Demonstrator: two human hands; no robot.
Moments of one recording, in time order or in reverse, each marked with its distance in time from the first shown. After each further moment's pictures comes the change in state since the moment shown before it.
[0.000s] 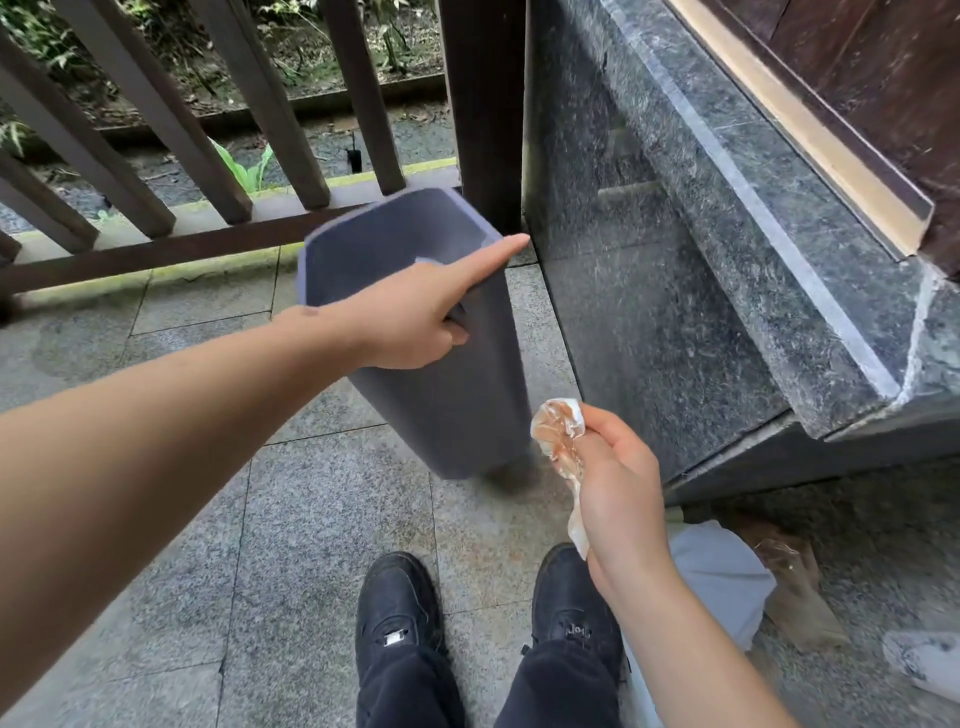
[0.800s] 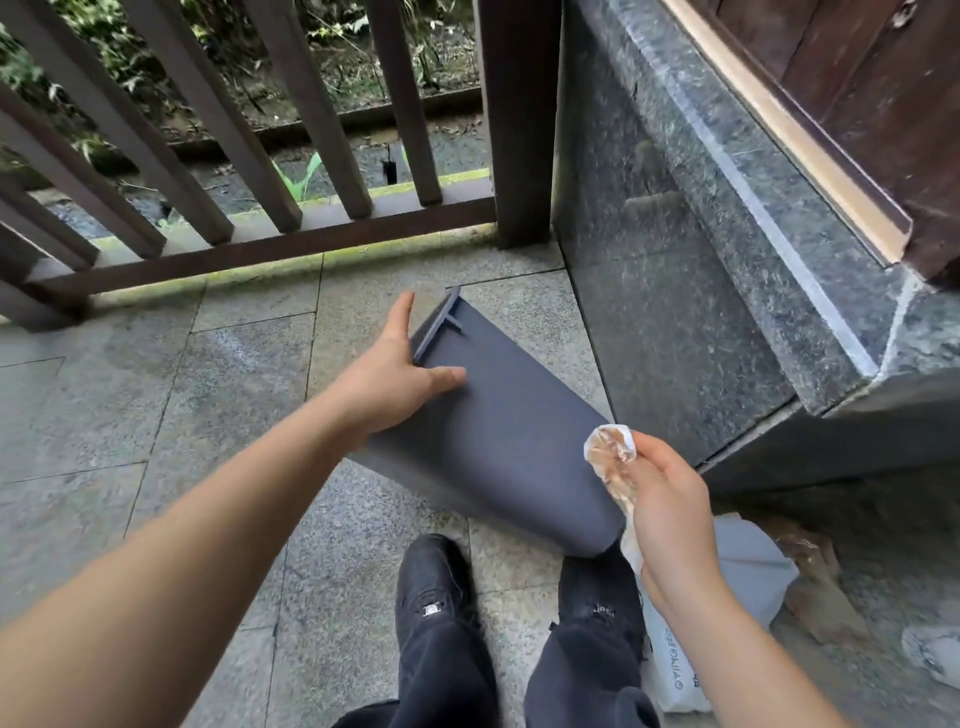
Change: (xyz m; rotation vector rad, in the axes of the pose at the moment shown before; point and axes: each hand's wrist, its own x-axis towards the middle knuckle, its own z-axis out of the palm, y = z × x) left_hand -0.094 0.008 0.014 -0.598 0.166 -0.657; right_hand -0.026 0.007 -0.026 -0.020 0.020 0.031
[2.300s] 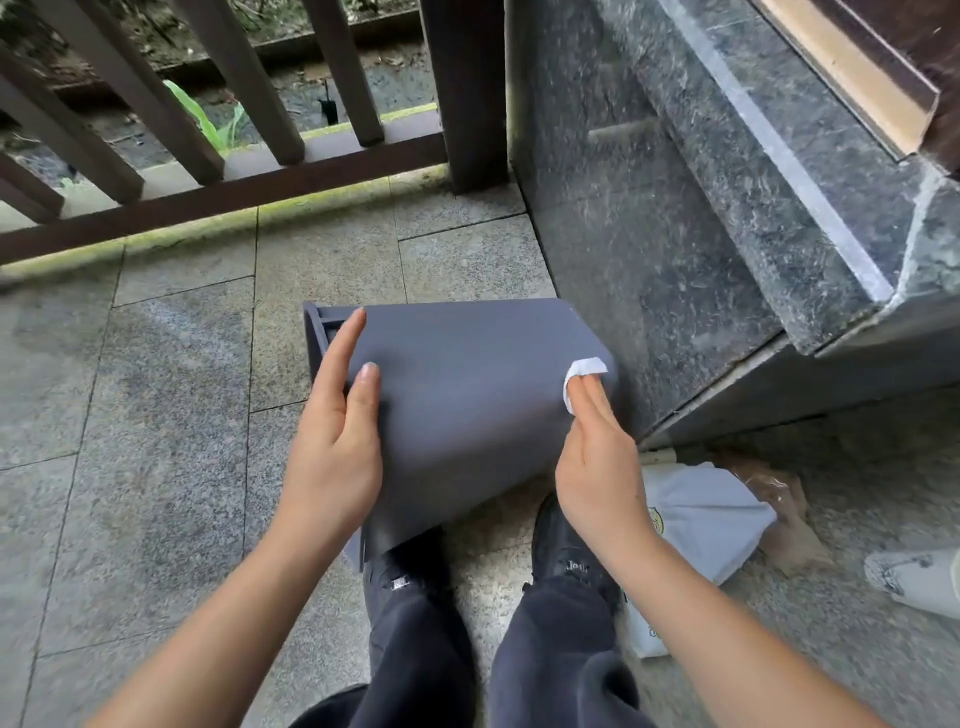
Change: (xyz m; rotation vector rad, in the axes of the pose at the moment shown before) left_hand -0.050 -0.051 0.070 -0.327 0.290 0.370; right_hand 0.023 0.037 0.001 -0.753 -0.119 -0.450
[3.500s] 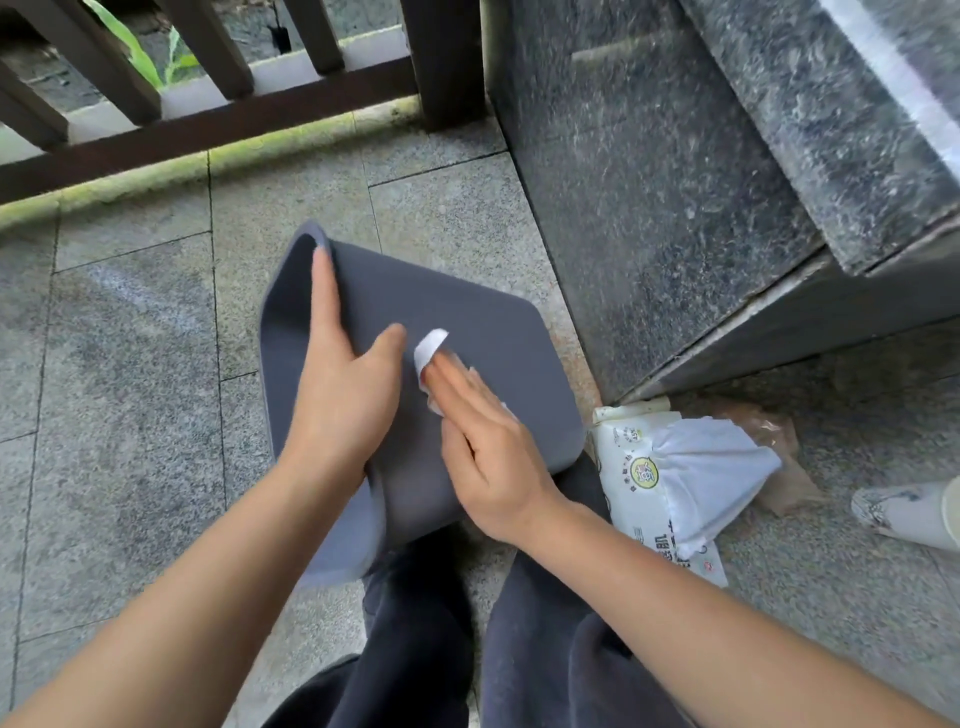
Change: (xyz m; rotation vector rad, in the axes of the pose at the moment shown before) left_hand 0.027 -0.017 0.025 0.055 0.009 -0.254; right_hand -0.019 -0.015 0.067 0.165 -0.208 -0.328
